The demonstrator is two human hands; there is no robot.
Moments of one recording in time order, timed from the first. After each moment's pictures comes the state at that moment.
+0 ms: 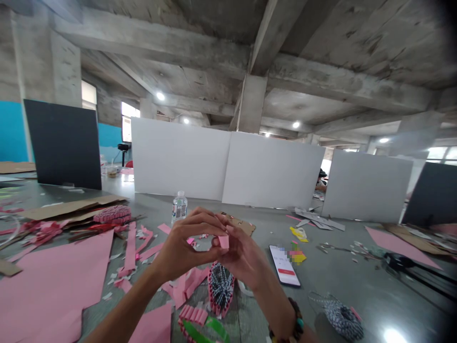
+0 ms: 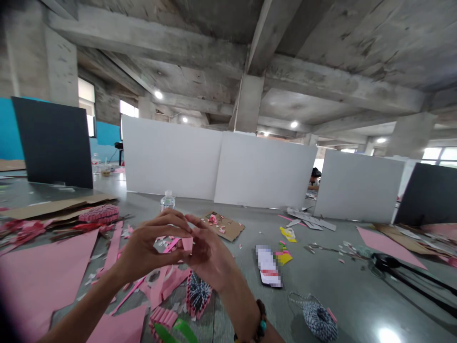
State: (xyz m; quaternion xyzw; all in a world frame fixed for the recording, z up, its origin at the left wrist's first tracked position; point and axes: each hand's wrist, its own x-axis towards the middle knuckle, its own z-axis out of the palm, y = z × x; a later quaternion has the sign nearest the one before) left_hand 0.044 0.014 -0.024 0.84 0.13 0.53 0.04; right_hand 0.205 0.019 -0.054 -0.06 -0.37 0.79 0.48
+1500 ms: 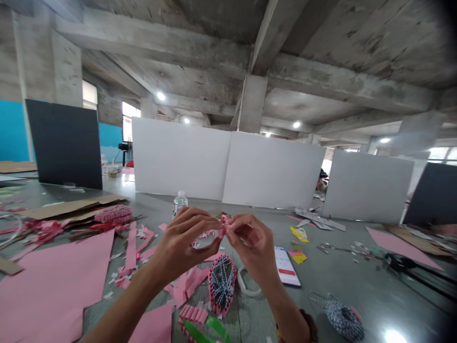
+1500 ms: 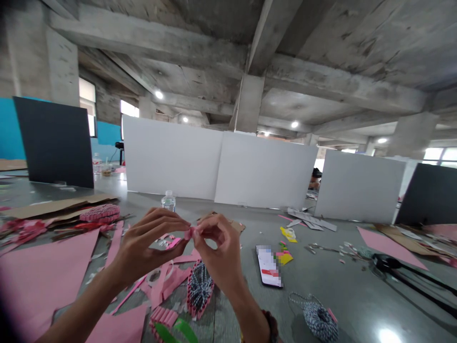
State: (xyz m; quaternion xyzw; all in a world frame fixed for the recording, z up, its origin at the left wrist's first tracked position) left_hand 0.038 0.011 -0.021 0.82 0.18 0.50 -0.21; right_hand 0.217 0.009 -0.047 -0.19 -0.64 0.33 0.67
